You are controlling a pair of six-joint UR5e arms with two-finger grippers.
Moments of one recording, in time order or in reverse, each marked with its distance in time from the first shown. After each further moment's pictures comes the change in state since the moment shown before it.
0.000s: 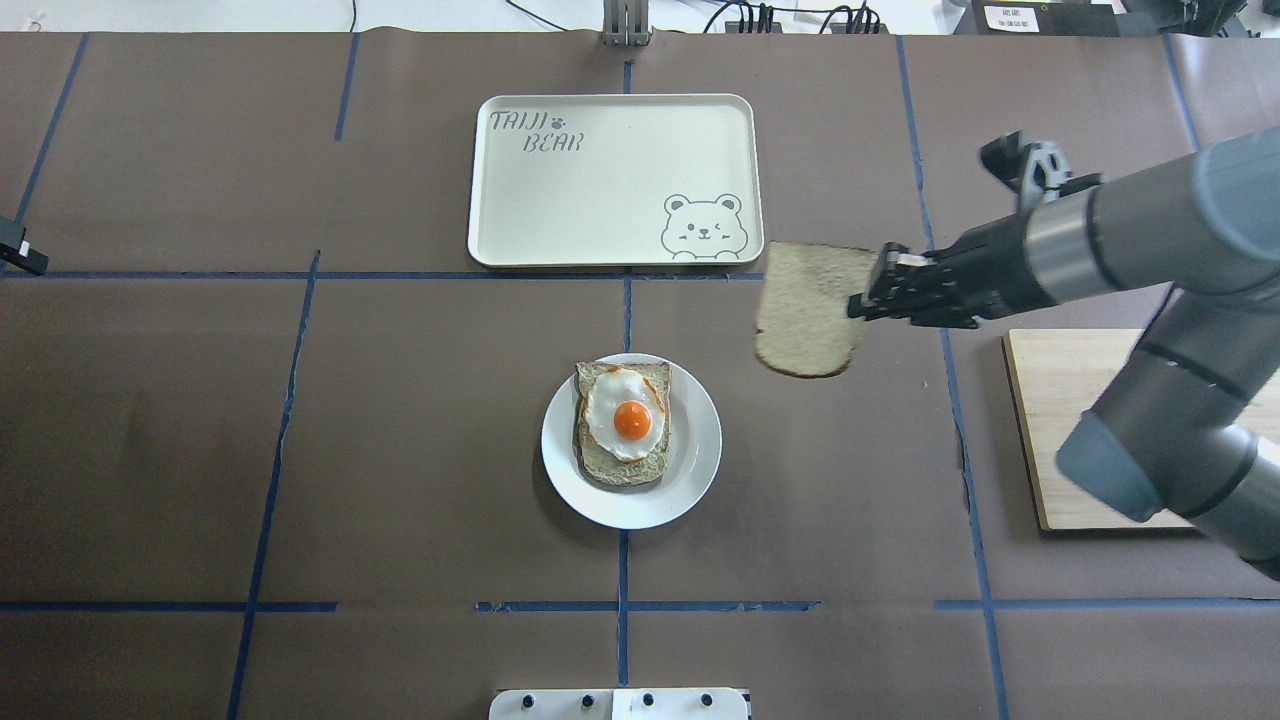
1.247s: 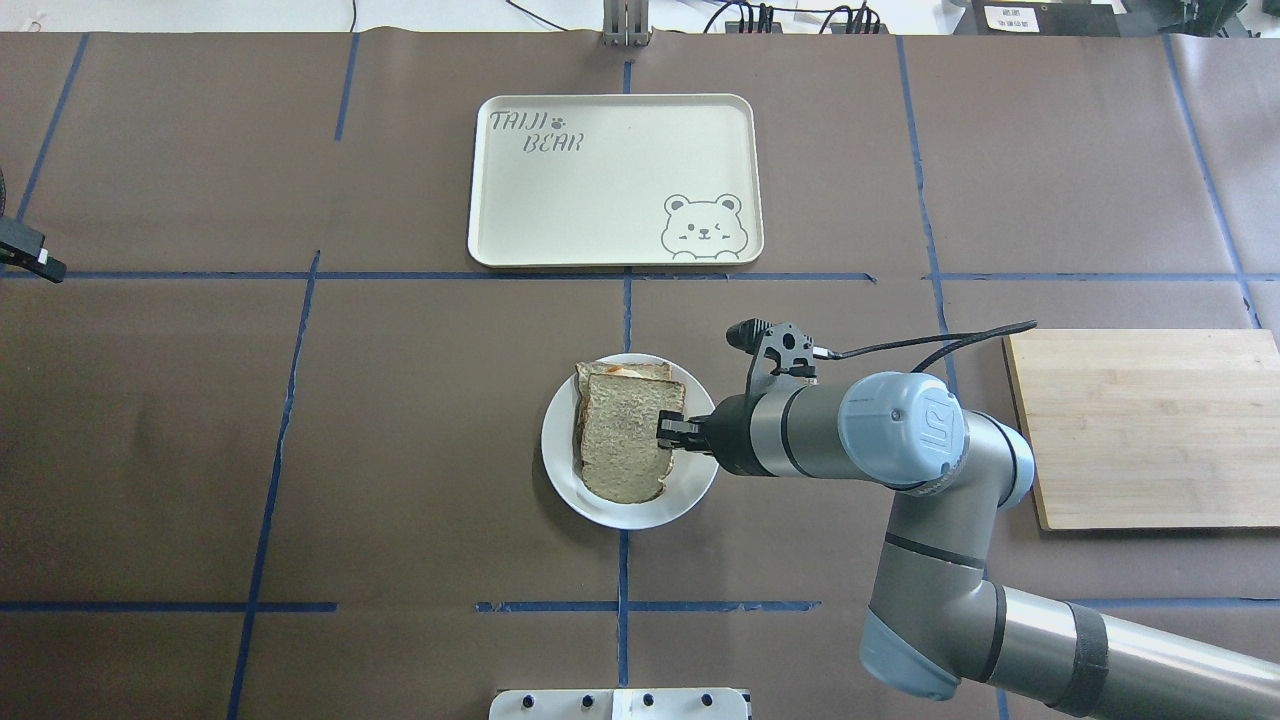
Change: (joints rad) left arm 0.011 0.001 -0.001 -0.008 -0.003 -0.023; right arm -0.187 0.087 -0.176 0.001 -0.196 -0.079
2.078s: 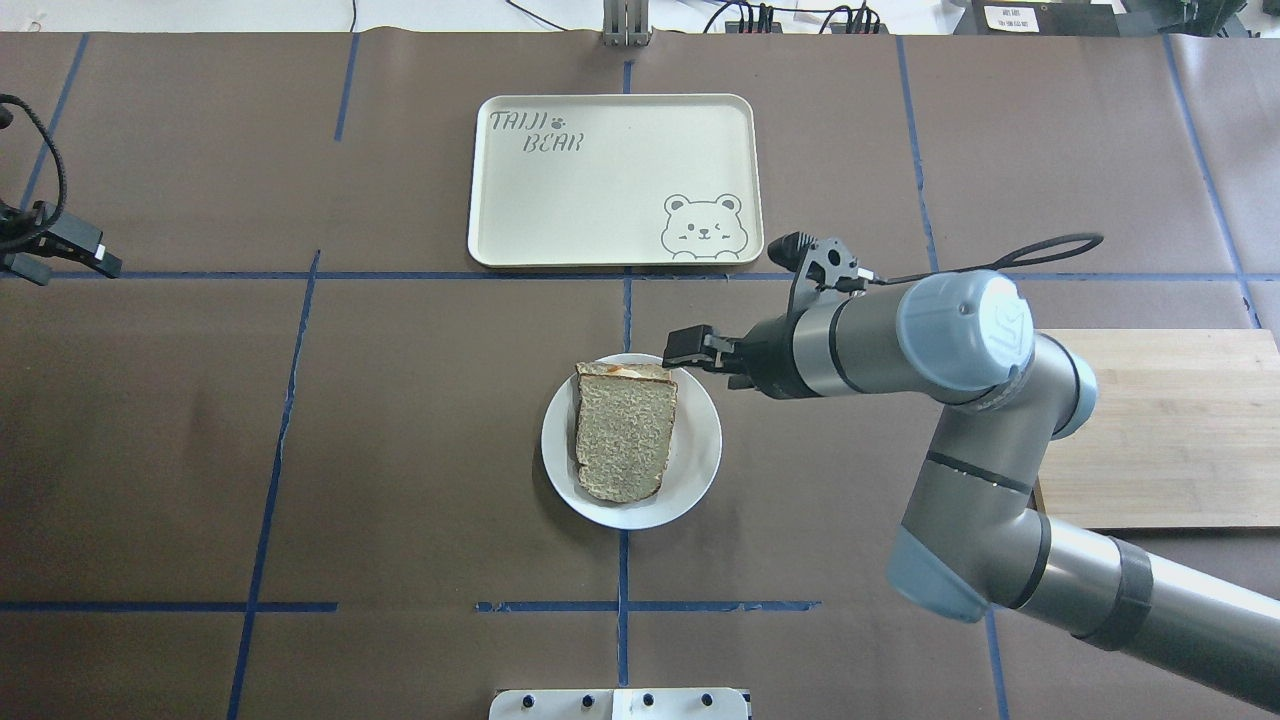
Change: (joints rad) left arm 0.131 -0.081 -0.082 -0.075 0.006 -0.202; right arm 0.251 -0.008 0.122 -0.212 0.203 -0.025
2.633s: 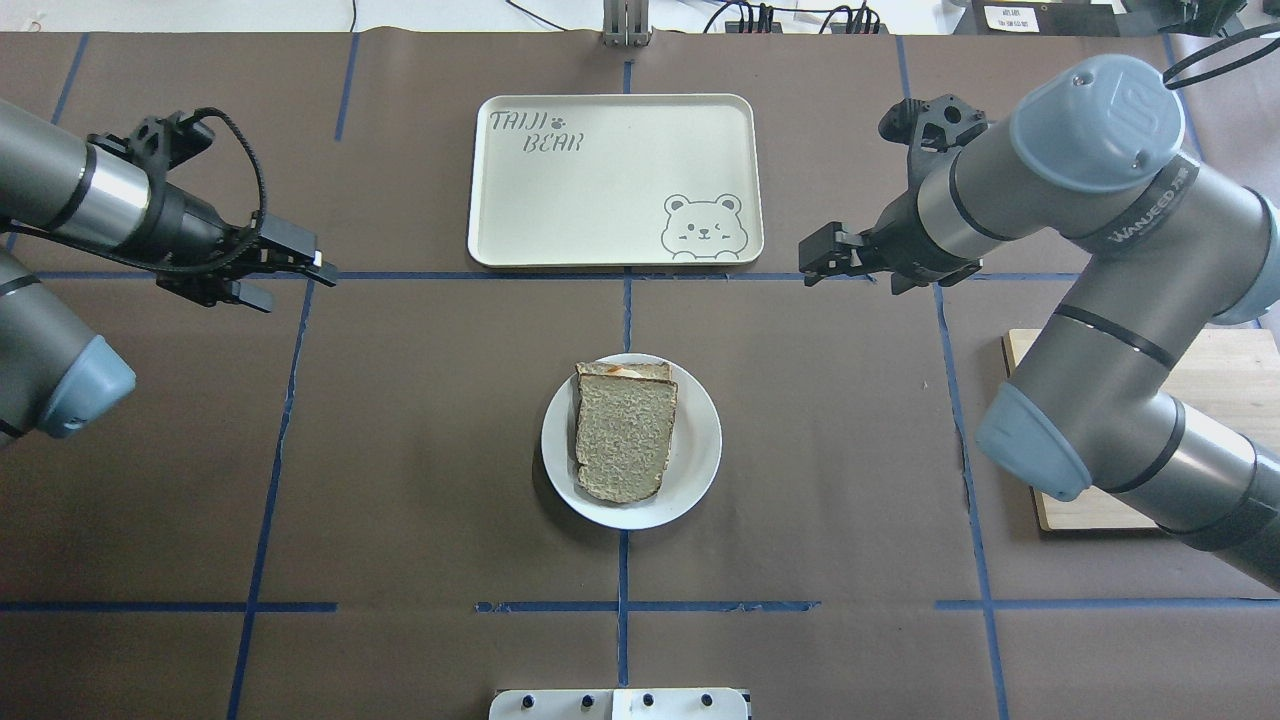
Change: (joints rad) left arm 0.222 -0.113 -0.010 -0.343 0.122 -0.578; right arm 0.155 -0.010 0.125 -0.491 0.082 -0.454
